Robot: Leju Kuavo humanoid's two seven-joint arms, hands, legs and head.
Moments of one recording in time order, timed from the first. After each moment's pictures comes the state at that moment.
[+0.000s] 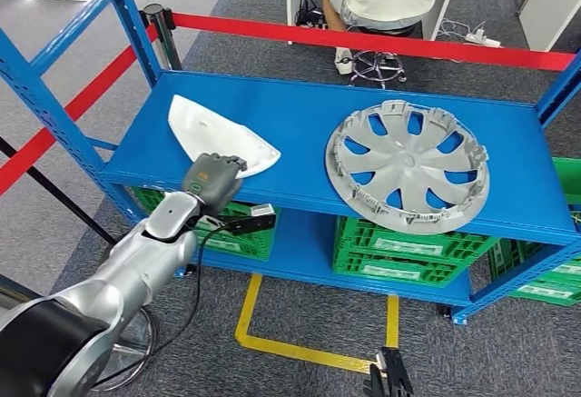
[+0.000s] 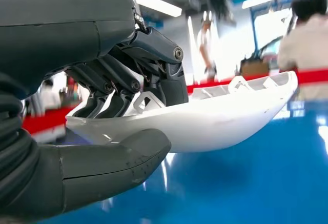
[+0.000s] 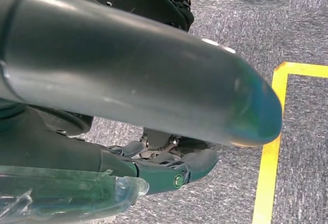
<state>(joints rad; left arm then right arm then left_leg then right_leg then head) -0.81 -0.12 -0.65 -0.40 -1.19 0.55 -0.15 -0.16 0.19 -0.66 -0.22 0.69 0.10 -0.19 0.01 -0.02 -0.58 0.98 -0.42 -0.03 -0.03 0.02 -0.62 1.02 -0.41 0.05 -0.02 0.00</state>
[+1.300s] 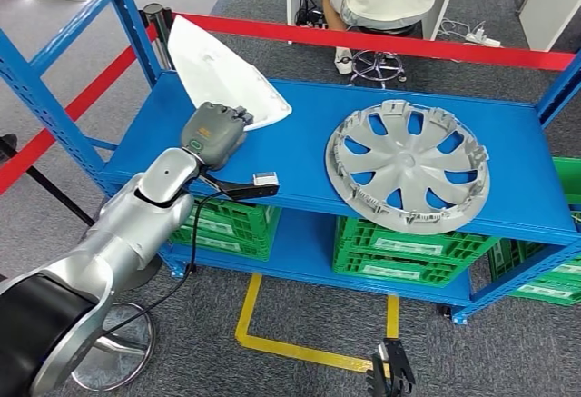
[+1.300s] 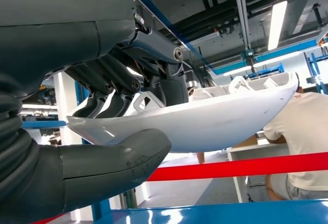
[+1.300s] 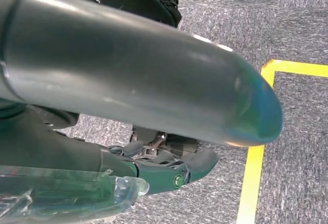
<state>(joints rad) -0.91 -0.09 -0.72 -0.52 -1.28 0.55 -0.14 -0.19 0.18 -0.63 -0.22 0.67 0.09 -0.19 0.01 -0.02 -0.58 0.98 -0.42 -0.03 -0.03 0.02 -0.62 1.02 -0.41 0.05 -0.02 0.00</state>
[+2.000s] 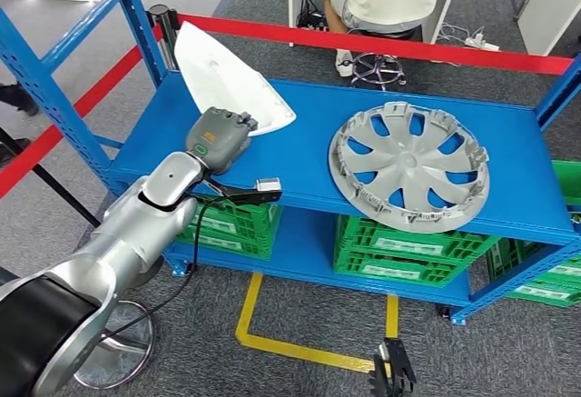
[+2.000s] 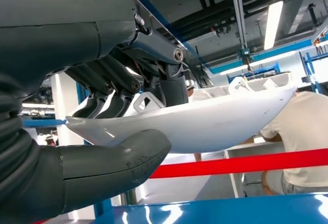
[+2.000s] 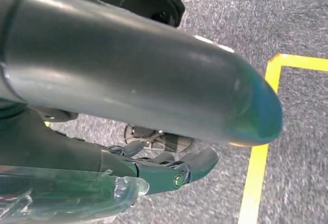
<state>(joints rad) -0.90 -0.09 -0.73 -0.54 -1.28 0.54 -0.14 -0.20 0.16 -0.61 -0.22 0.67 0.07 -0.17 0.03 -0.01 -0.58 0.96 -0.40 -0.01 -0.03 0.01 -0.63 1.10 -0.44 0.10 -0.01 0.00</state>
